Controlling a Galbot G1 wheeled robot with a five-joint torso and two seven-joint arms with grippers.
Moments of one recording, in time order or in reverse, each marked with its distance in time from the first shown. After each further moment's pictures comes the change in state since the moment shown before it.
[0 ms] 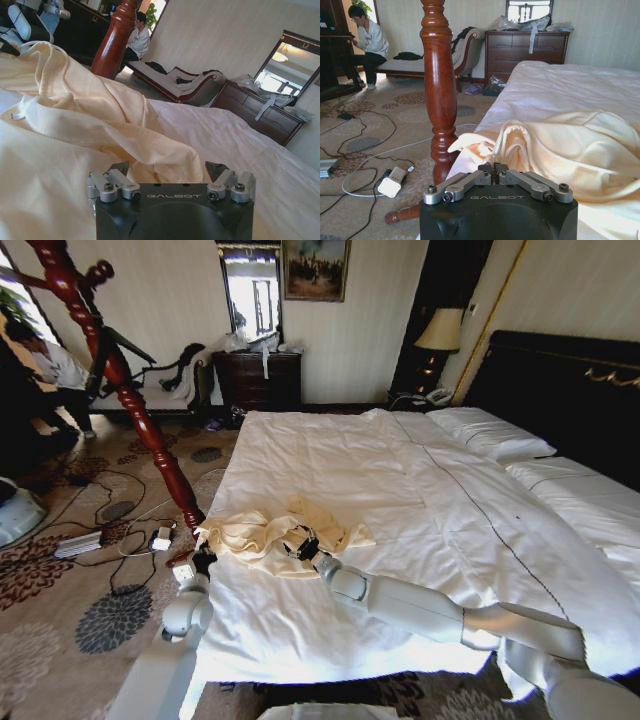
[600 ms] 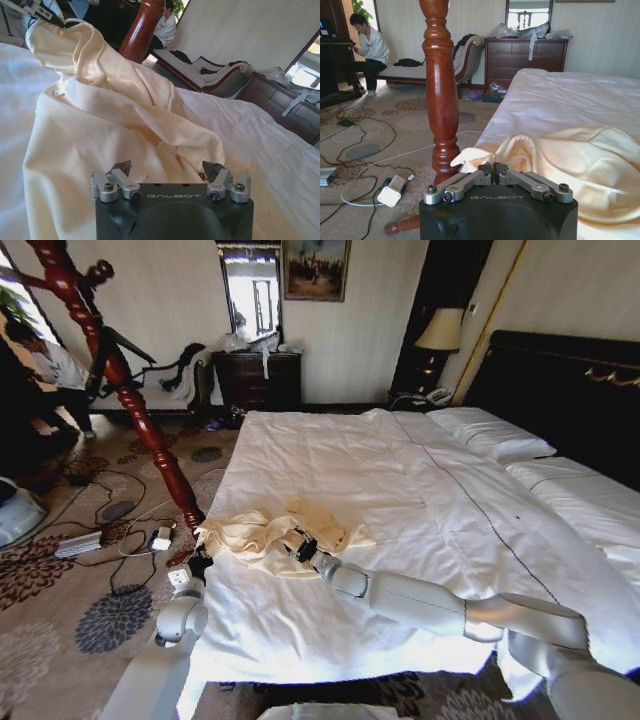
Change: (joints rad) left arm -0.022 0.033 -0.007 -0.008 -0.030 0.003 -0.003; right arm 0.030 -0.050 -0.058 0.041 0.009 -0.045 -0.079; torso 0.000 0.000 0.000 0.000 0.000
